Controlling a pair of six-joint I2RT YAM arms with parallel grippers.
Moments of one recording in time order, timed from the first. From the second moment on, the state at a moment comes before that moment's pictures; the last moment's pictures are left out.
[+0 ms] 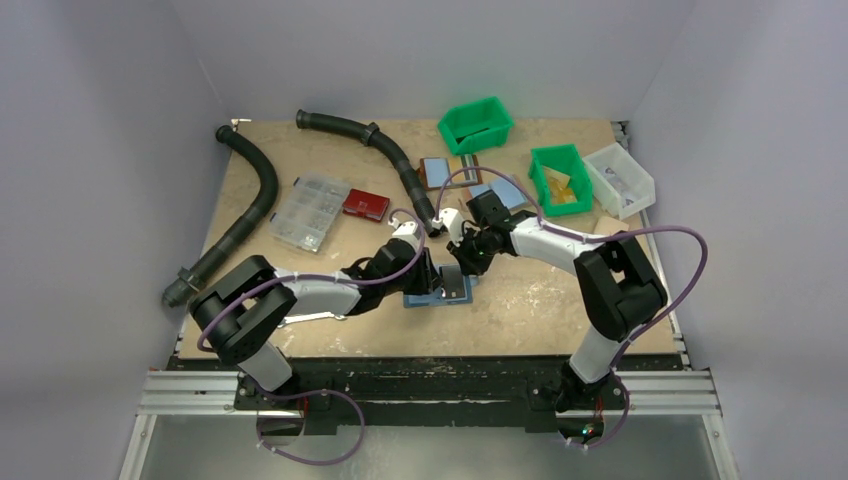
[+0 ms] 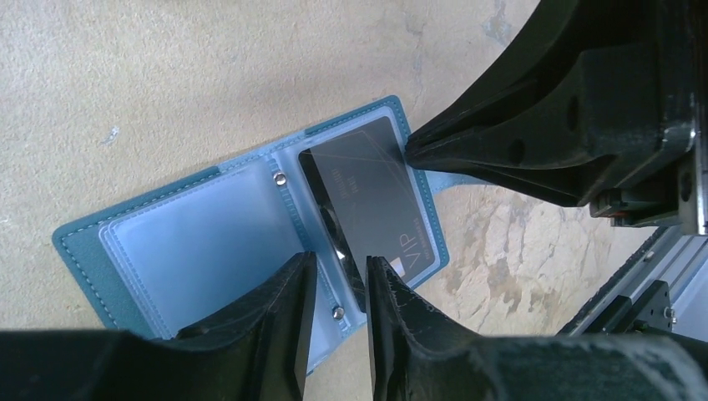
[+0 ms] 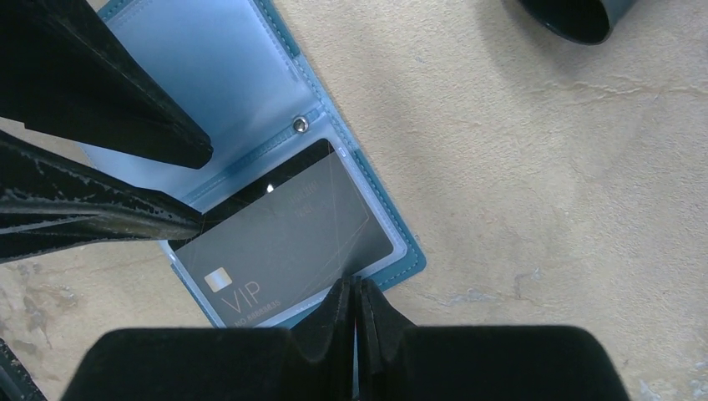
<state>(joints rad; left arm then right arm) -0.85 1.61 0.65 0.35 -0.03 -0.75 0.55 1.71 1.02 -0.43 -0.33 -0.44</state>
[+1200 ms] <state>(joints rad) -0.85 1.69 0.68 0.39 -0.01 -0.77 0.55 1.77 1.07 -0.43 -0.40 -0.40</state>
